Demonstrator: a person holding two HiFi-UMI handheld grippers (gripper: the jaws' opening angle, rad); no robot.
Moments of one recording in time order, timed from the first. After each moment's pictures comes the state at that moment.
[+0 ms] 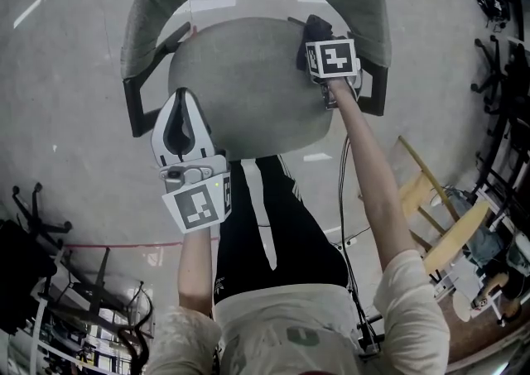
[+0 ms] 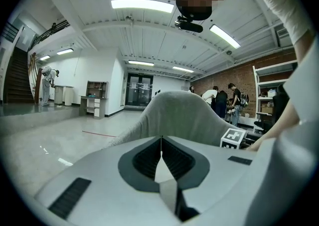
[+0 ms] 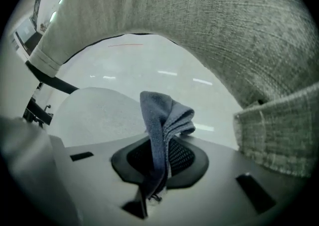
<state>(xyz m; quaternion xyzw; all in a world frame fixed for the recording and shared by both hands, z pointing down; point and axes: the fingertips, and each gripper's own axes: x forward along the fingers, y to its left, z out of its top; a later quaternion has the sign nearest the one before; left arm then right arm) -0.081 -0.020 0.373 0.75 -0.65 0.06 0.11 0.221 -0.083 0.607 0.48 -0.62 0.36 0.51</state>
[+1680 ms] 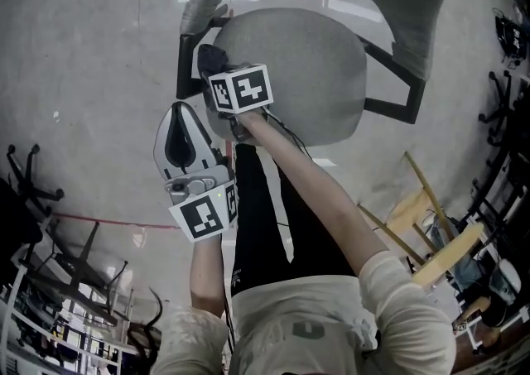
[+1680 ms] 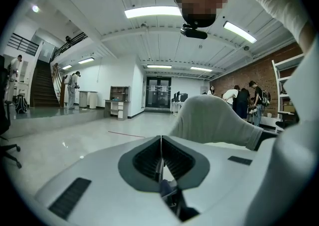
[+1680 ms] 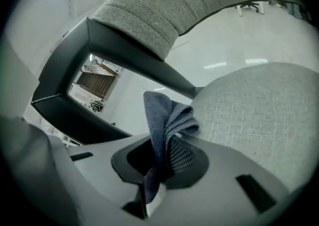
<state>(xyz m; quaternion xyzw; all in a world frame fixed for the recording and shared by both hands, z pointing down) -0.184 0.053 0.366 0.66 -0.74 0.05 0.11 -0.153 0.039 0.599 0.26 -0.74 0.52 0.33</state>
